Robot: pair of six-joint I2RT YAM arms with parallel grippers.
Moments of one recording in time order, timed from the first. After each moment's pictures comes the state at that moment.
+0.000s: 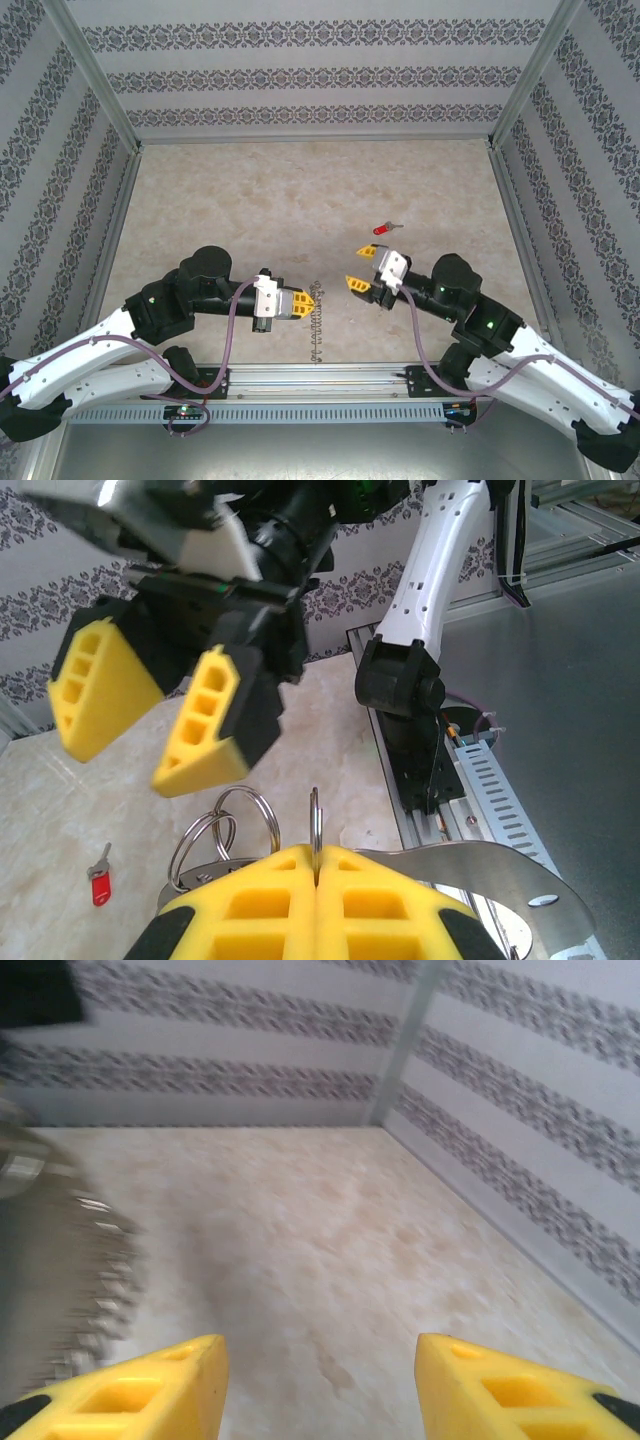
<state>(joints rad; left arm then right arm) -0.98 0.79 0.87 -0.38 0.51 0.43 0.82 0.61 0.63 -0.20 -0.18 -0.26</state>
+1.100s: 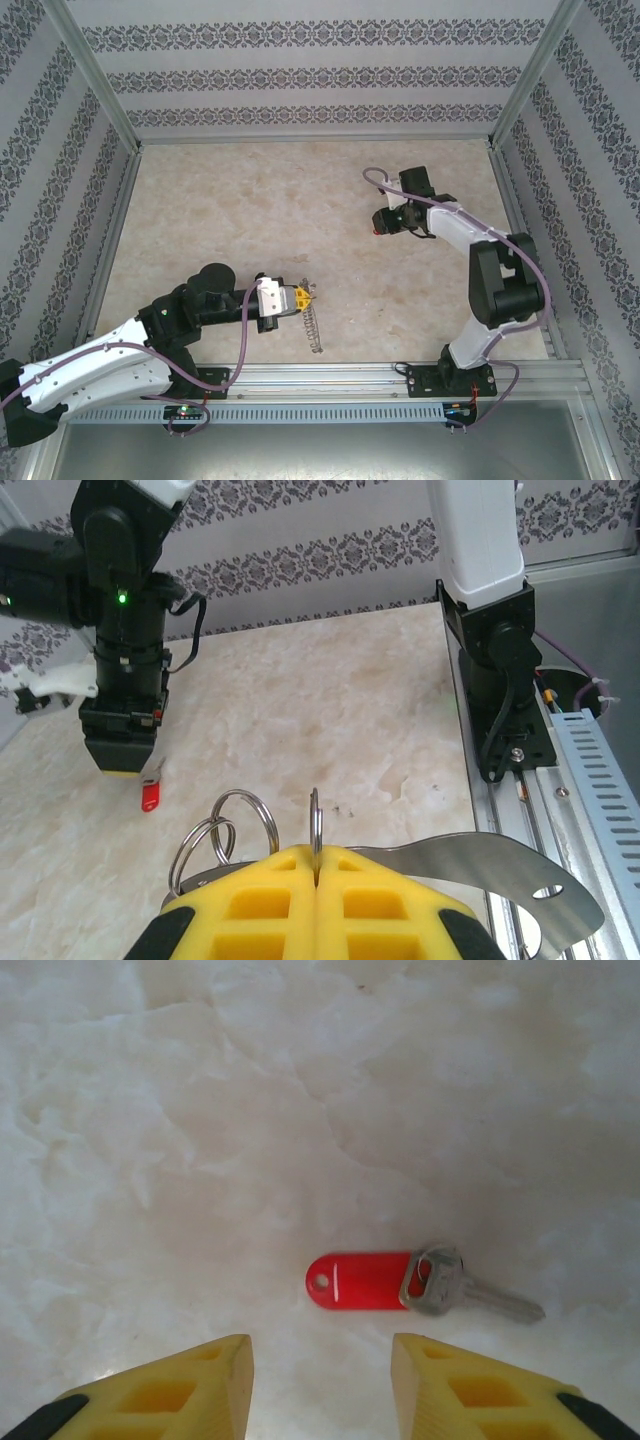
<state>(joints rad) -0.98 0.72 0.64 -0.20 0.29 0.35 0.20 1.73 1.12 -0.44 -0.22 -0.06</state>
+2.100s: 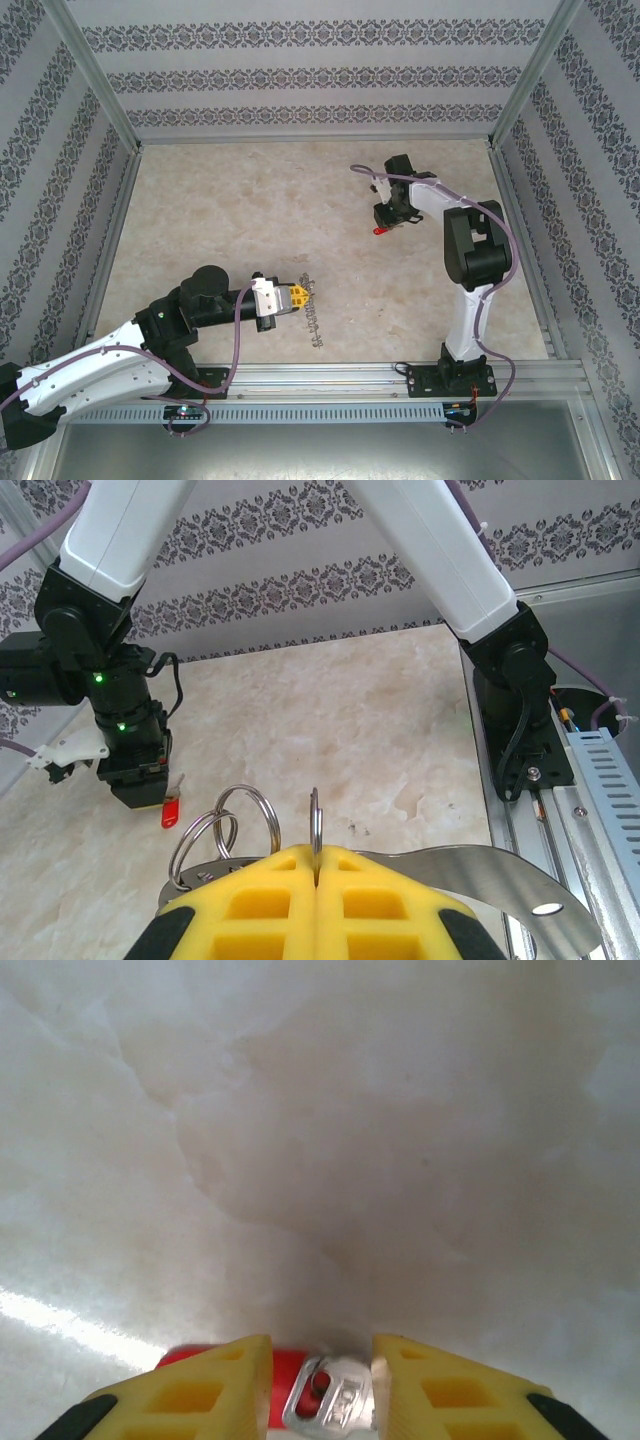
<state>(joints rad) -0.98 0.69 0.62 -0.16 0.28 0.35 0.20 2.04 1.44 -0.67 -0.06 -0.18</state>
